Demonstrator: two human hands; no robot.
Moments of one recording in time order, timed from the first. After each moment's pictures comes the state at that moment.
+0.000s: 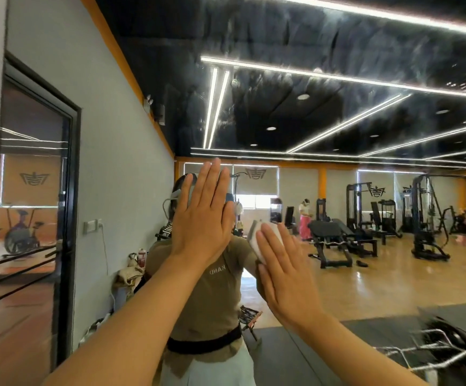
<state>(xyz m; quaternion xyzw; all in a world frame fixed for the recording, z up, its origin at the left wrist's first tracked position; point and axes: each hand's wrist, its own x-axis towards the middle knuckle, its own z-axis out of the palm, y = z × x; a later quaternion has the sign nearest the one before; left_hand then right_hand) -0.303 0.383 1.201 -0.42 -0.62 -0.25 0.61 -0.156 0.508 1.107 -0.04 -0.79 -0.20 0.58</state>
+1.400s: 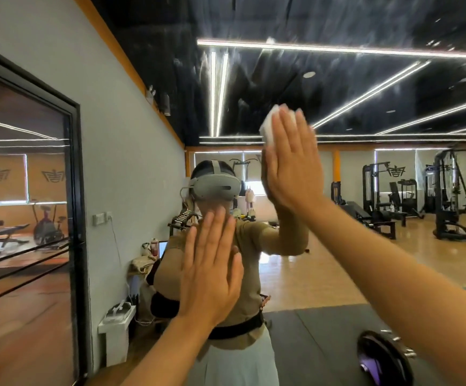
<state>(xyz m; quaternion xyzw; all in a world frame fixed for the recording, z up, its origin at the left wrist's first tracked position) -0.215 0.431 1.102 -0.47 -0.63 -0.31 0.53 -0.113 0.578 1.256 -0.10 -0.73 -0.14 0.67</state>
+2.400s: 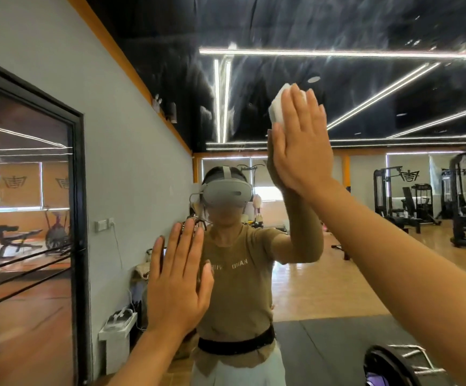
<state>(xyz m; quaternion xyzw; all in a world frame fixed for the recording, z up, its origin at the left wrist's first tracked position) -0.221 0.461 1.099 -0.40 -0.64 -0.26 0.60 -0.071 0.632 1.298 -0.10 -0.71 -0.12 0.68</state>
